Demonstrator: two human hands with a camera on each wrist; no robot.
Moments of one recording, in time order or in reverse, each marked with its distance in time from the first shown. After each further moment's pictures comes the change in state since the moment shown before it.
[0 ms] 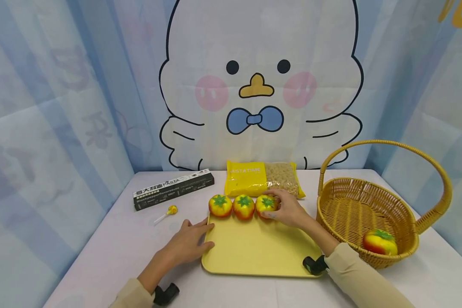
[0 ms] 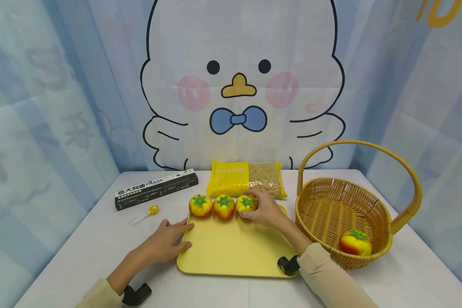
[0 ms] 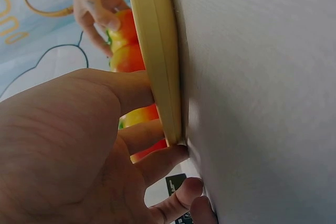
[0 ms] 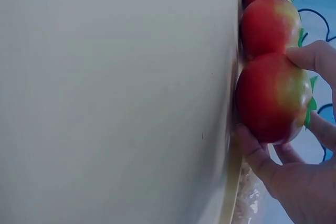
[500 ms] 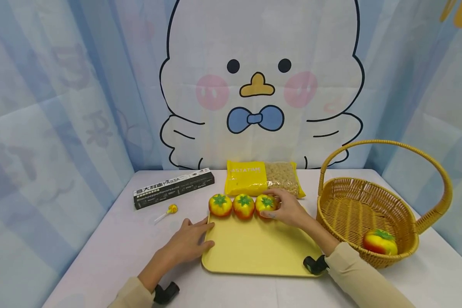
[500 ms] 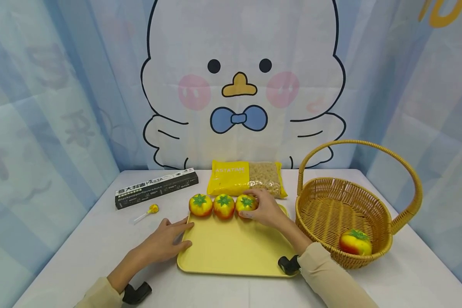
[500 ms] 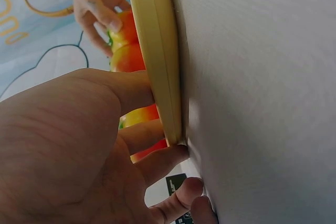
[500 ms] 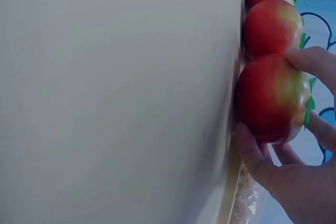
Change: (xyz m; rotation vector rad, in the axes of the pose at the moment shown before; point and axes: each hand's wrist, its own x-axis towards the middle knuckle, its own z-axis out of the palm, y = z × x) left_hand 0.000 0.000 0.000 0.006 0.005 0.000; right_hand 0.001 0.000 0.000 0.004 0.000 0.006
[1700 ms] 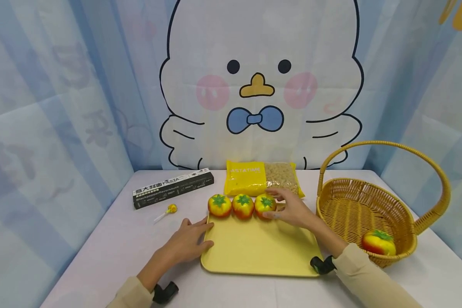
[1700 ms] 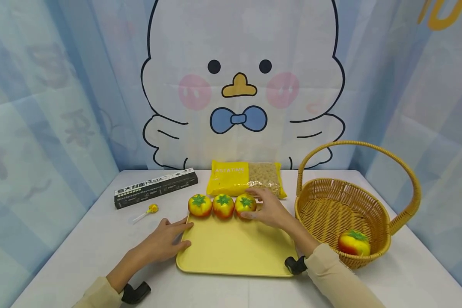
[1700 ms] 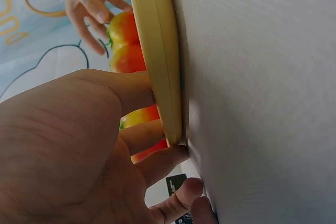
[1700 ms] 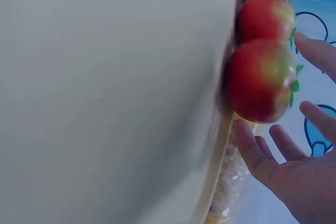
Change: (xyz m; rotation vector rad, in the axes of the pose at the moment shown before) left_hand 0.001 0.001 0.000 -0.009 -0.012 -0.021; right_hand -0.010 -0.002 -0.017 0.067 -0.066 -0.031
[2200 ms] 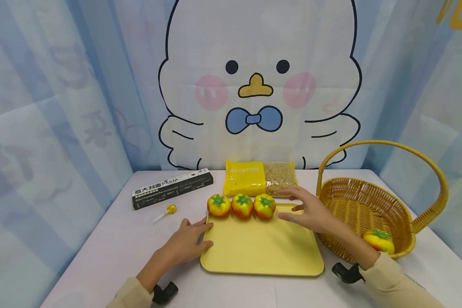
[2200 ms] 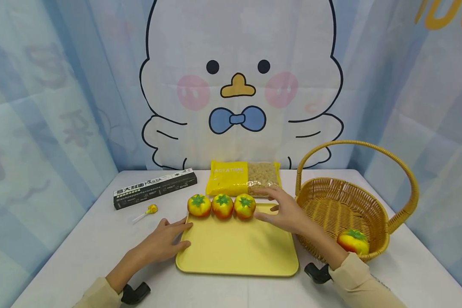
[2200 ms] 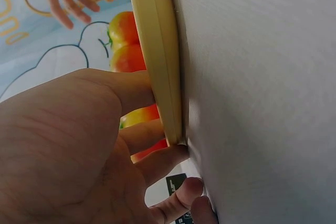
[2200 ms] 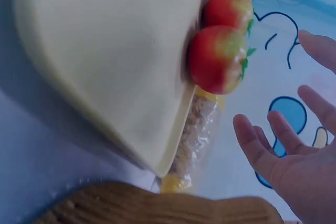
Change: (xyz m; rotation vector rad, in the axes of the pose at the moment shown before) left_hand -0.002 0.002 -0.001 0.003 0.003 0.007; right_hand -0.038 -0.019 -0.035 -0.069 0.050 -0.048
